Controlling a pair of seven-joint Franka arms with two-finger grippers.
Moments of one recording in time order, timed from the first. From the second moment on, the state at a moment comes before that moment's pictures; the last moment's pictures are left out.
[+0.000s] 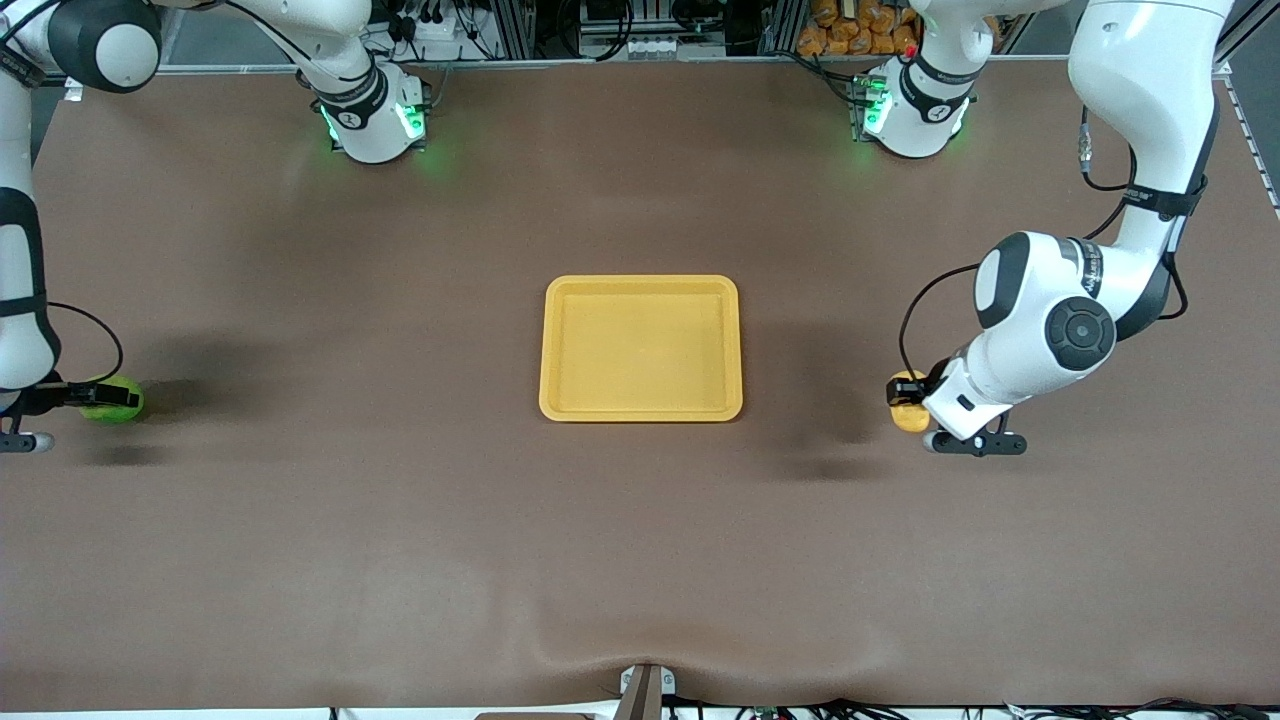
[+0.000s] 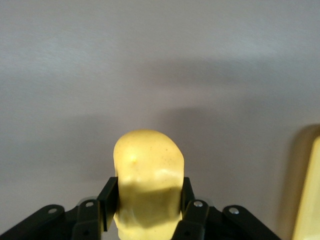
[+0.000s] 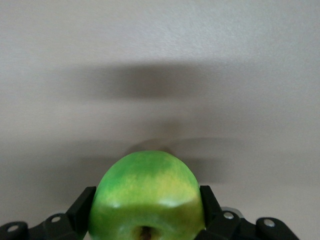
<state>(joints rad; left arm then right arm) 0.03 0.40 -0.27 -1.88 0.03 2.22 -0.19 -0.39 0.75 -0.21 -1.48 0.13 2.03 -0.62</state>
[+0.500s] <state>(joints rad) -0.18 0.41 -0.27 -1.83 0.03 2.21 -0.38 -0.38 0.71 -0.20 -1.39 0.13 1.88 -0.65</state>
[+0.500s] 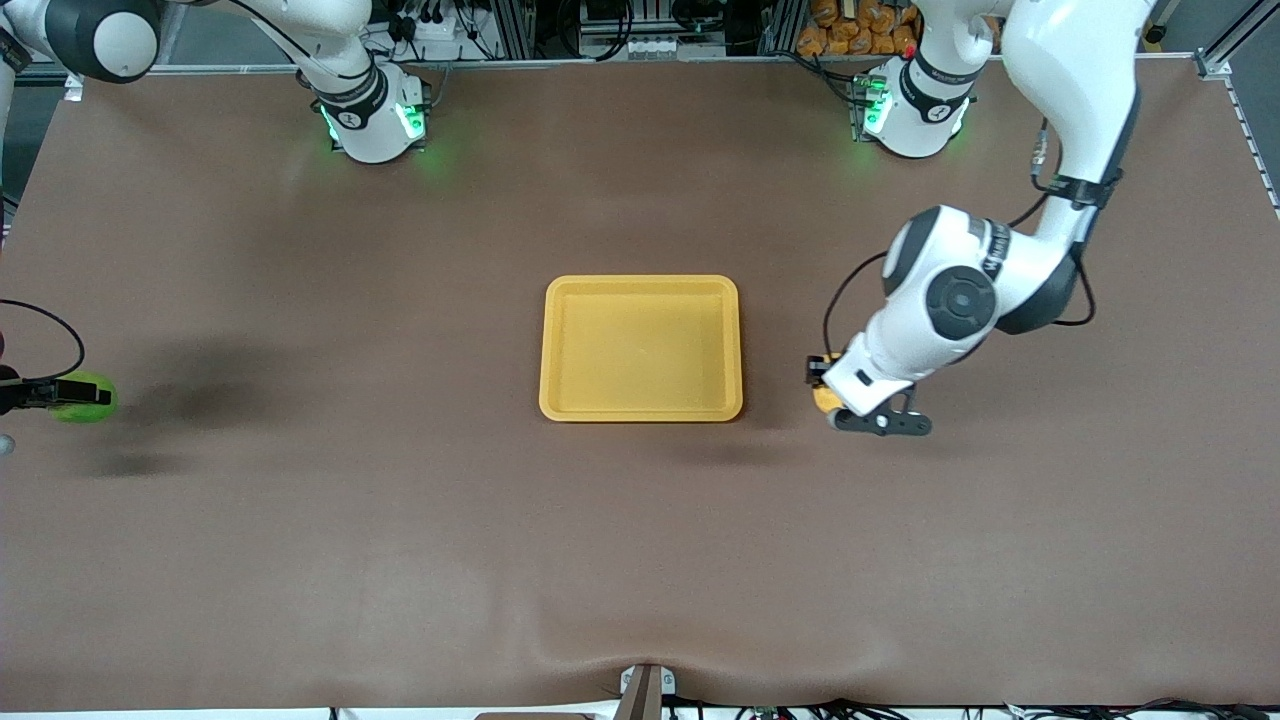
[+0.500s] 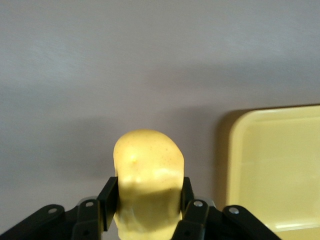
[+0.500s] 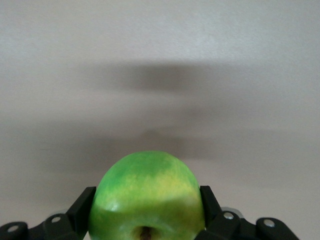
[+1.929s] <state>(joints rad) -0.47 0.70 -0.26 -1.65 0.21 2.21 -0.77 -0.18 0.58 -0.19 -1.38 0.13 1.62 -0.25</state>
